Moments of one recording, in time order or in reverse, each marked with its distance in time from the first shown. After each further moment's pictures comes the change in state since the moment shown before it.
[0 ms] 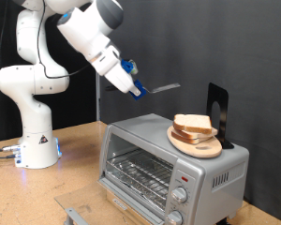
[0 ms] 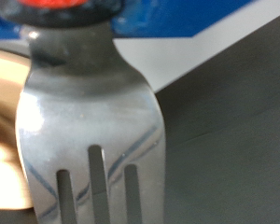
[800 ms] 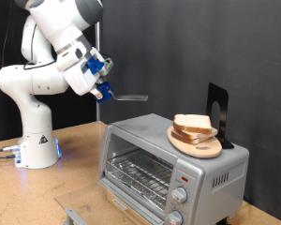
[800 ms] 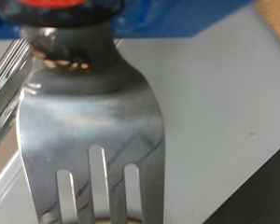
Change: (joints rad) arm -0.162 -0.036 -0.087 0.022 -0.369 -0.239 0.301
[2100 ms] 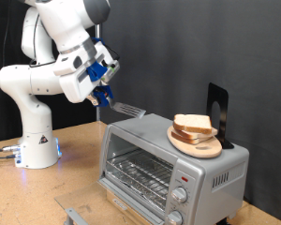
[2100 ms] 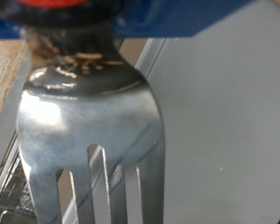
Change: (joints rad) arm -0.068 0.190 0.064 0.165 -0.157 -0.026 0.277
